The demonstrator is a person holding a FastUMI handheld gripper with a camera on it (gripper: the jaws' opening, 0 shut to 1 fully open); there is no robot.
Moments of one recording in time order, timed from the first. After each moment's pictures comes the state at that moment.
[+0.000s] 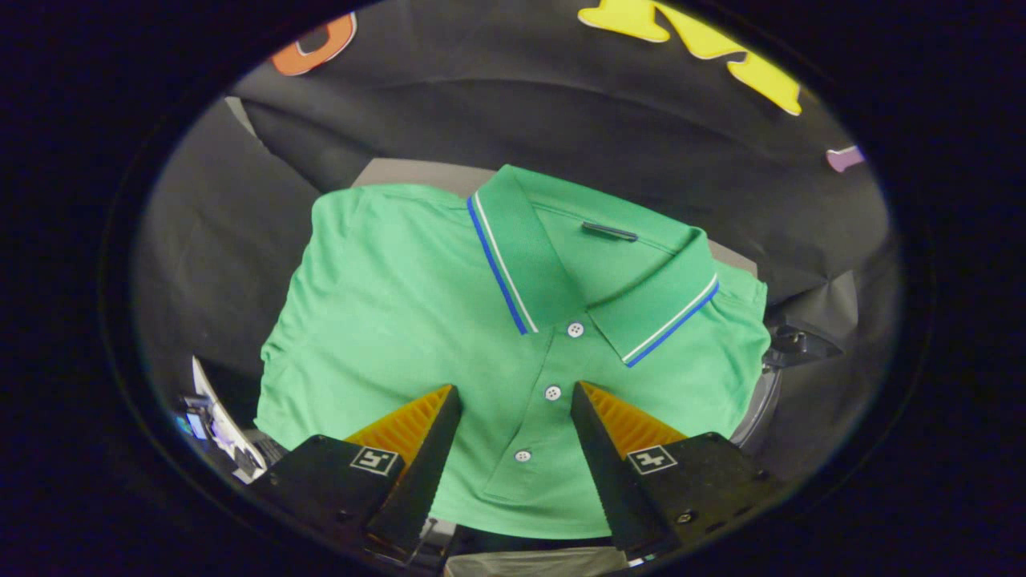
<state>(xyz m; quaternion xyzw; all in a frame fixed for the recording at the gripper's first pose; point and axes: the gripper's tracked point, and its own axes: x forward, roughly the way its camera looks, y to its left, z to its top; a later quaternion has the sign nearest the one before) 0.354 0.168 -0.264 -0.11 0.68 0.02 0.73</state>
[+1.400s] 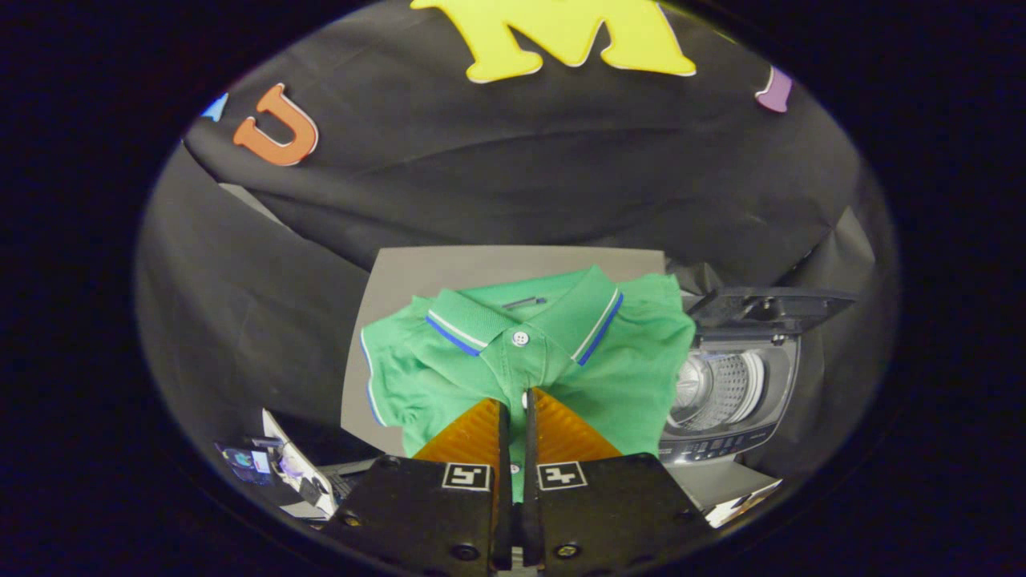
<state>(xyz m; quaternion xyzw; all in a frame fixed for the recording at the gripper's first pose) 0.372 0.109 -0.163 0.06 0.61 0.01 0.79</state>
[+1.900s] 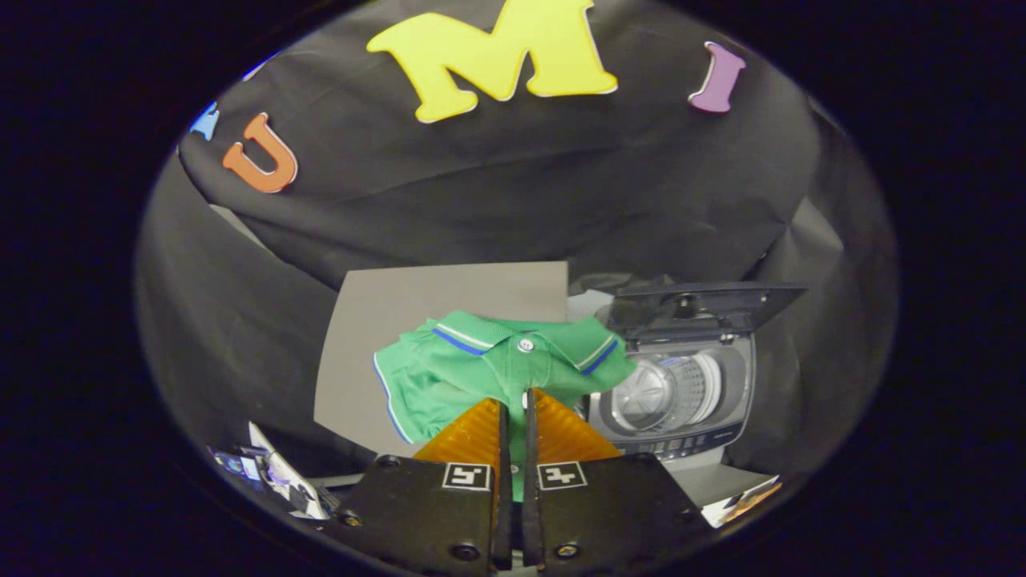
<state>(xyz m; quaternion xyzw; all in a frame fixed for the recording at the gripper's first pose) 0.342 0.020 -0.122 0.05 0.57 -0.04 0.82</state>
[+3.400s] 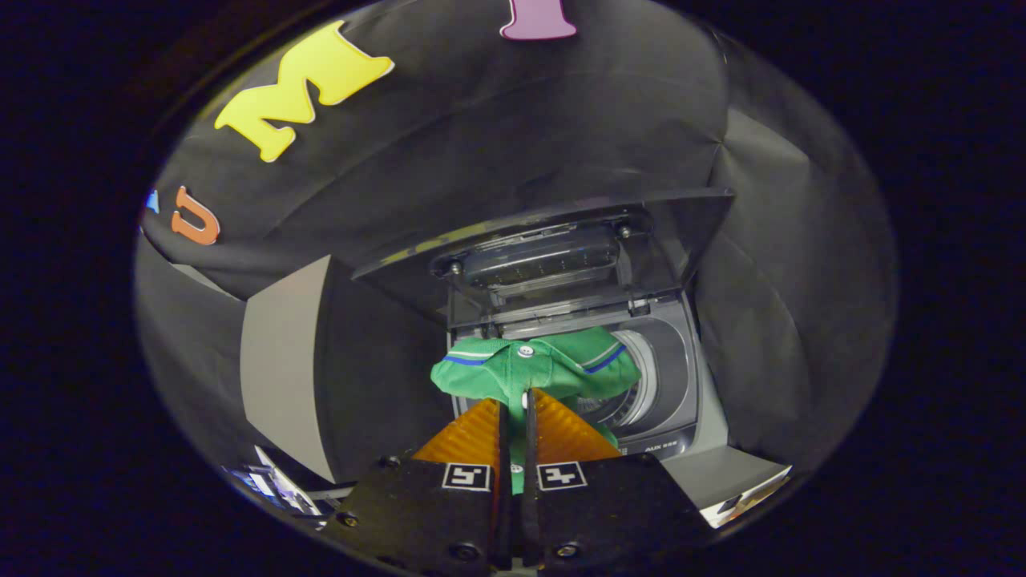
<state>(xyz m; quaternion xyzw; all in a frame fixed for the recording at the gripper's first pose) 0.311 -0.220 -0.223 0.14 0.59 -0.08 0.79</state>
